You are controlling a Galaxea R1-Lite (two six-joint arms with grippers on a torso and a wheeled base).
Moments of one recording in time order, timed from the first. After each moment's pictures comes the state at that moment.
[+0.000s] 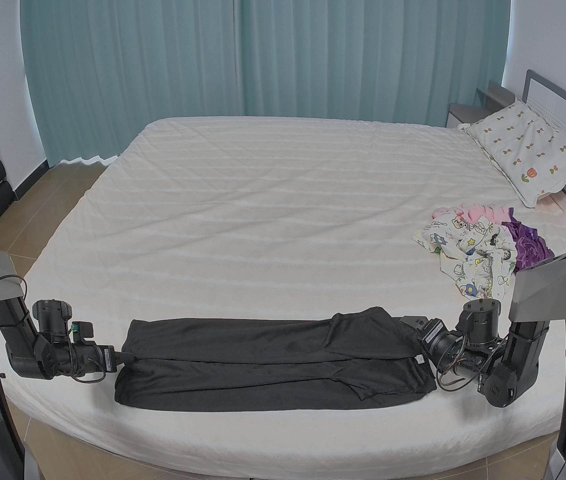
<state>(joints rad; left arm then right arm) 0.26 2.32 -0.58 -0.88 -0.42 0.06 0.27 2.36 -0.45 -1.40 0.01 1.03</state>
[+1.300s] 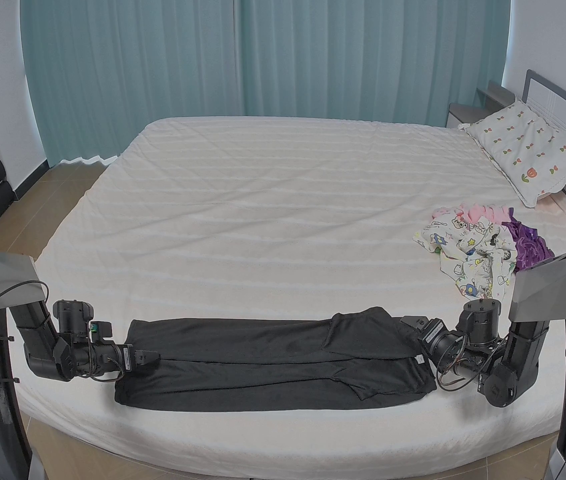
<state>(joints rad) 0.15 2.39 -0.64 -0.91 -0.38 -0.03 0.27 2.36 -0.45 -1.40 0.01 1.03</state>
